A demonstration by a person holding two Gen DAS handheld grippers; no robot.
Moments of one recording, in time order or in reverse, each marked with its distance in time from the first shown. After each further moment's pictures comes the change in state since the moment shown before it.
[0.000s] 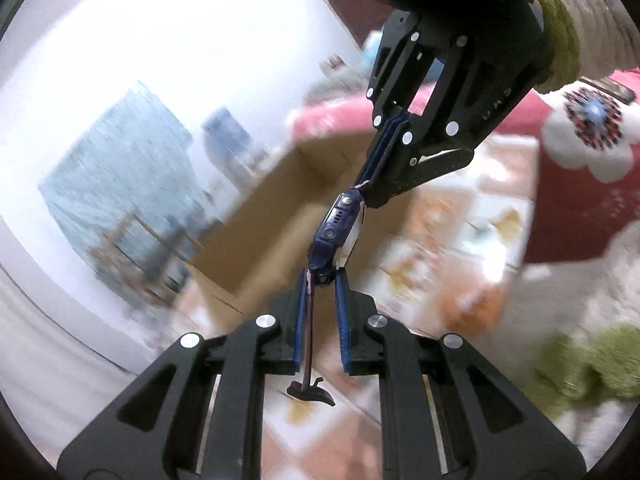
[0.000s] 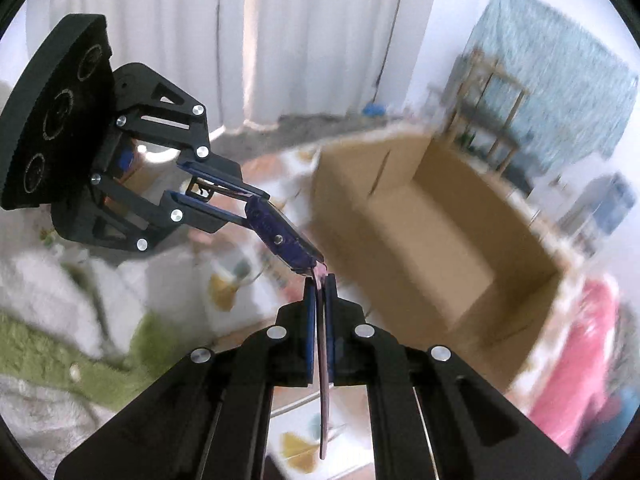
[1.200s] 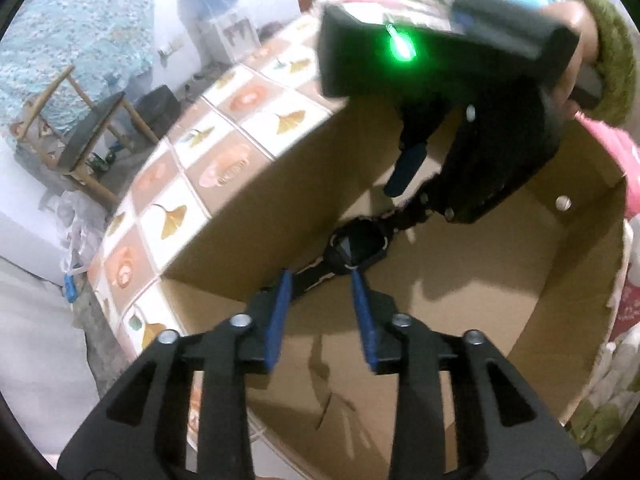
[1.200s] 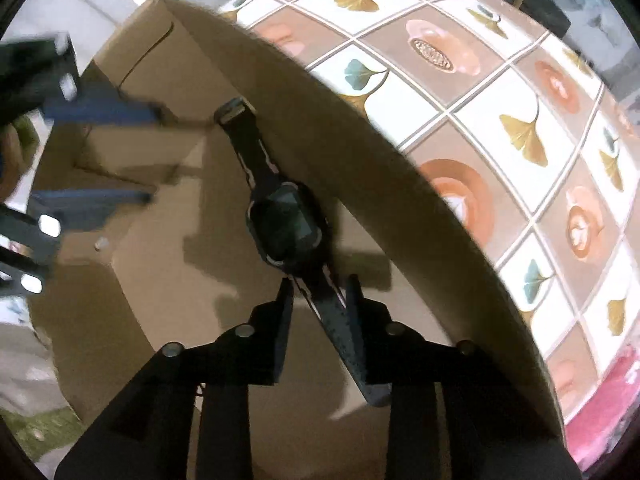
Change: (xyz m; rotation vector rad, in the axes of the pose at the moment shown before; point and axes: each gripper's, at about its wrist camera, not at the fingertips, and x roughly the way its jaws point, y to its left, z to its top) left arm 0.245 0.168 -0.006 -0.314 0.430 -0.345; right arm 0.269 -0.220 0.046 0.286 0.620 0.221
